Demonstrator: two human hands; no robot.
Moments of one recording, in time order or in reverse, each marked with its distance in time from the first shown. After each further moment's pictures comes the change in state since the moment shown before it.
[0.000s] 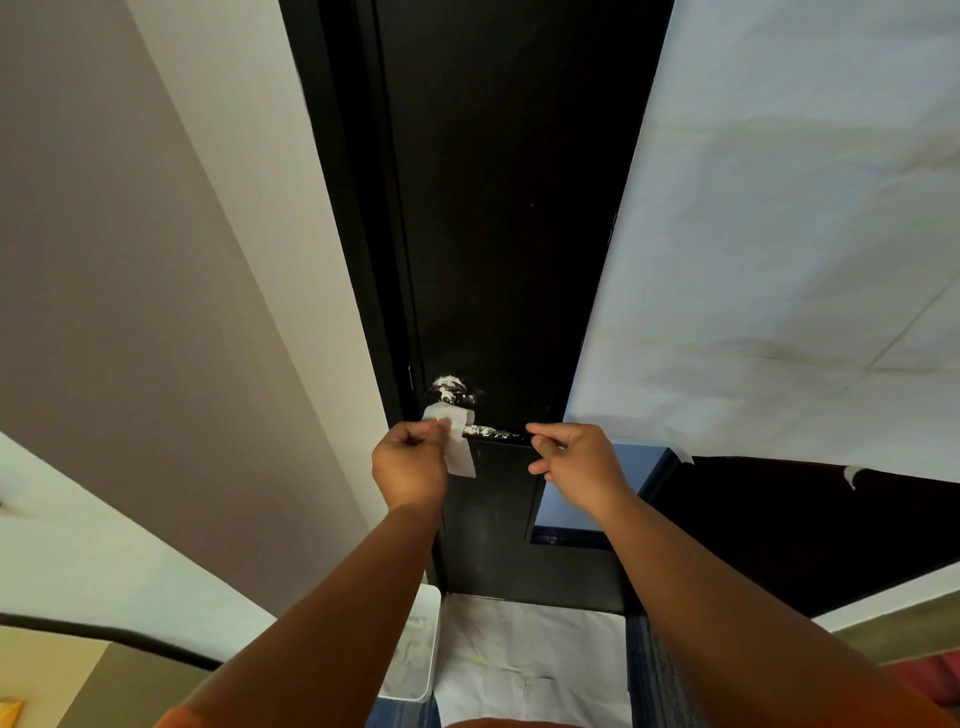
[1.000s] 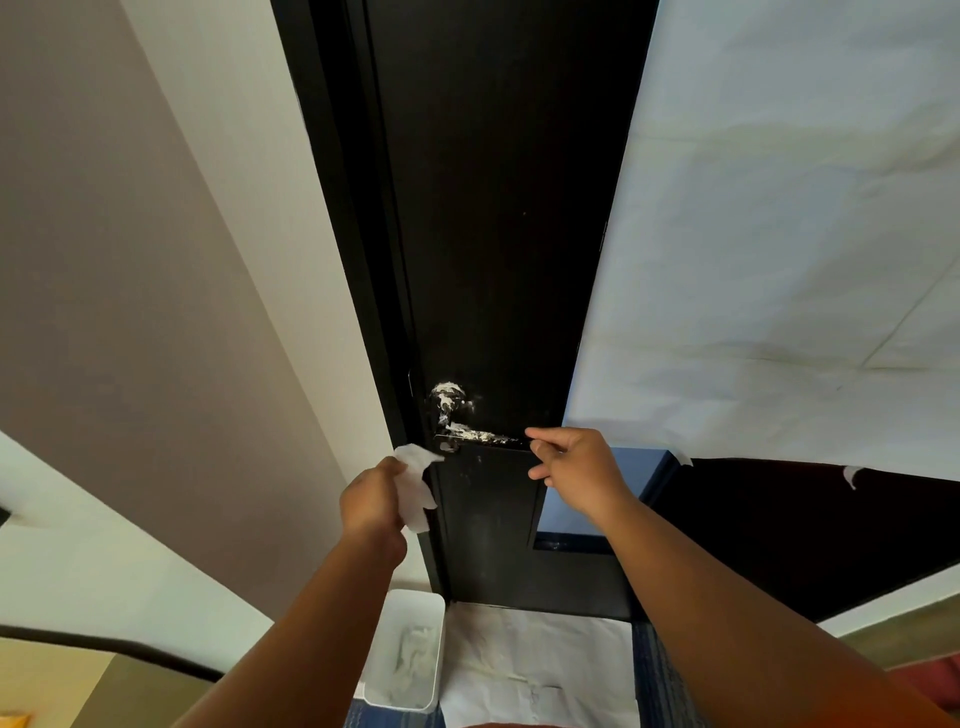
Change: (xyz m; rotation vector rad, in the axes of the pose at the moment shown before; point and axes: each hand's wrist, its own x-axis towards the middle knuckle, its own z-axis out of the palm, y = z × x) left_hand 0.009 -0.004 -0.050 -0.167 -0.013 -0.405; right_hand -0.001 0.000 -0.001 0.032 -0.013 0.014
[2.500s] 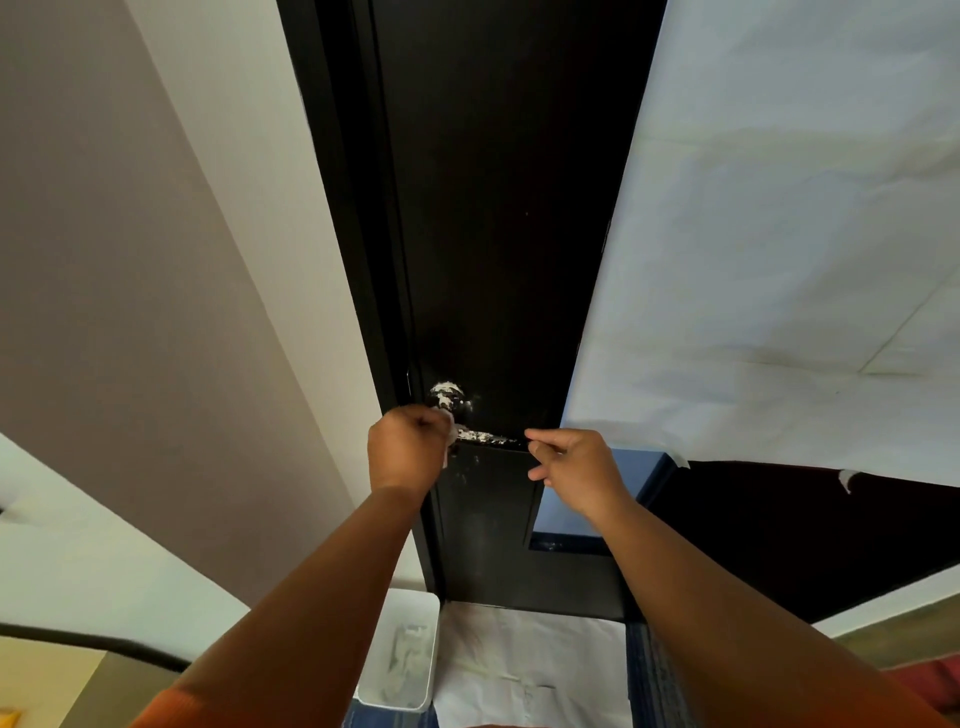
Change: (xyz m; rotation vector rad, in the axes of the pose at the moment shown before) left_hand -0.018 0.030 0.049 0.747 -0.051 0.707; right_hand 0.001 0.003 0.001 0.004 0.014 -0.001
